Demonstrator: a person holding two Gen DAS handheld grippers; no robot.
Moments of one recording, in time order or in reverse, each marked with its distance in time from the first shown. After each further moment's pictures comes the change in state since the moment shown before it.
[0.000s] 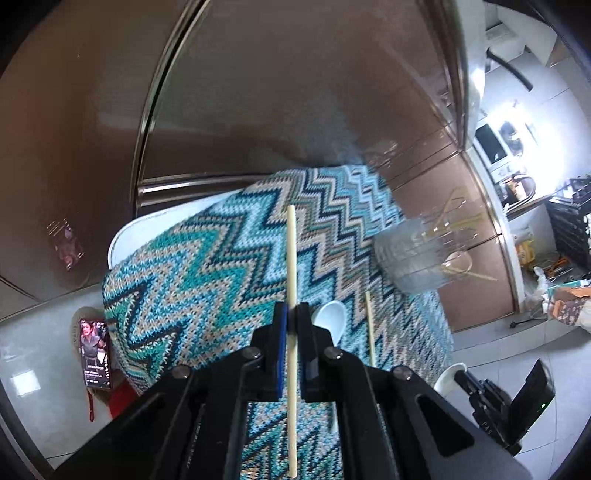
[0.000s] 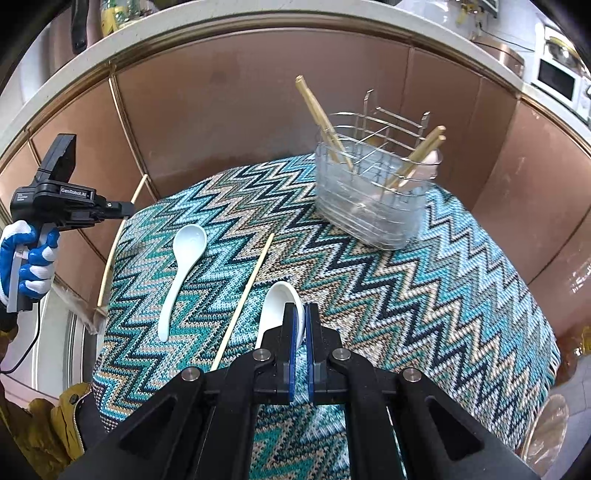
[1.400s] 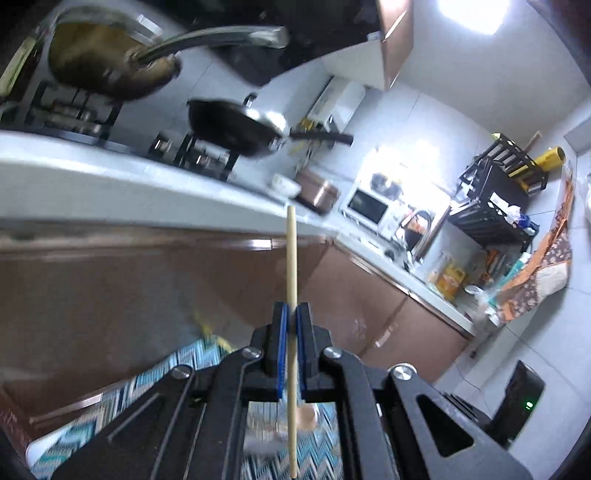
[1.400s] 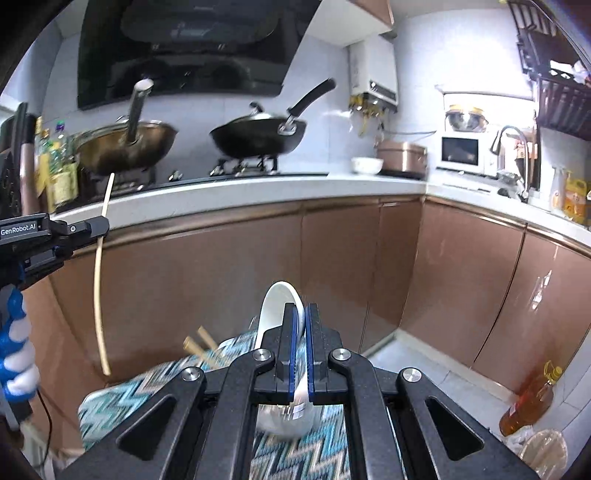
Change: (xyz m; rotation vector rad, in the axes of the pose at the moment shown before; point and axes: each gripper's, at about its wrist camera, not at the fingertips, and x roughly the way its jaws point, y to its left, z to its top) left arm -0.038 -0.270 0.080 0.414 -0.543 -0.266; right arm -0.084 -0.072 0.123 0.173 -0.540 -0.256
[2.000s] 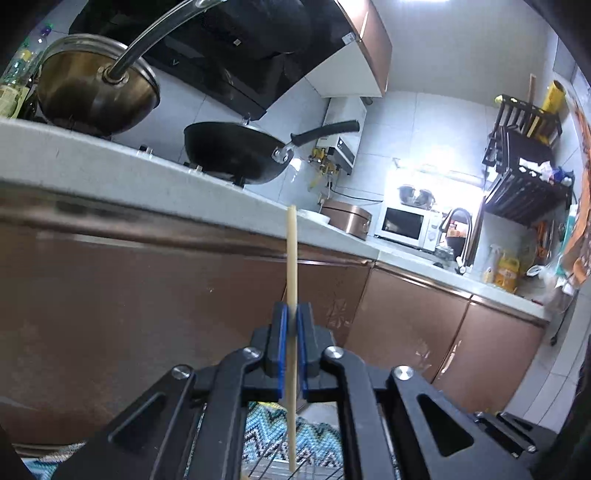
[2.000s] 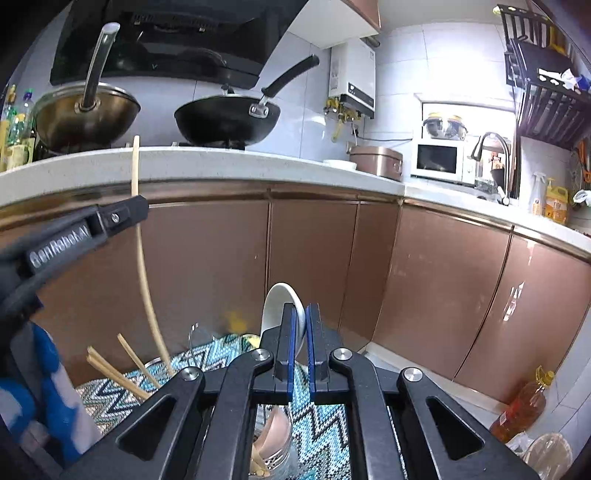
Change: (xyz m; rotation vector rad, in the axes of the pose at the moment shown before) left arm 0.122 -0.023 -0.090 0.181 -0.197 0.182; right arm 0.095 0.006 -0.043 -0.034 -0.048 -0.154
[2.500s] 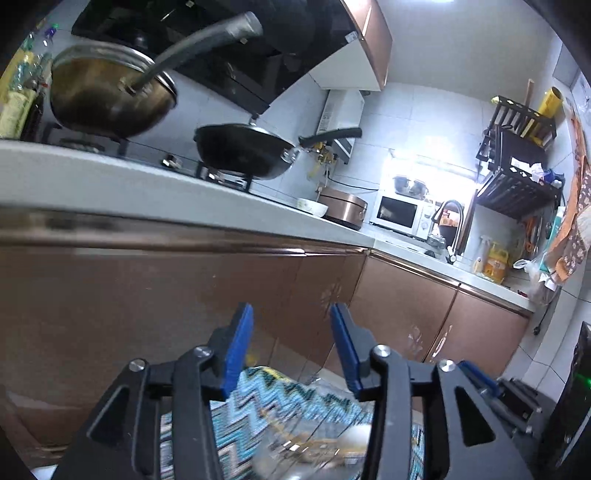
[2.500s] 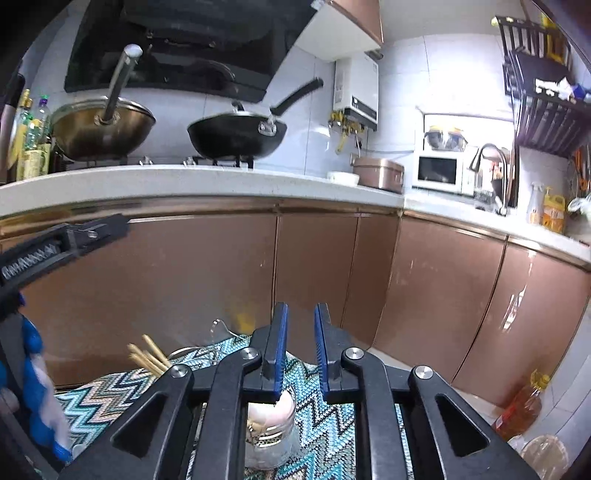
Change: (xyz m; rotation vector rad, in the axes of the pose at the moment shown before) left arm -0.084 0.045 0.043 0.012 0.081 -0.021; right arm -0.059 0.004 0.007 -0.019 -0.047 0.017
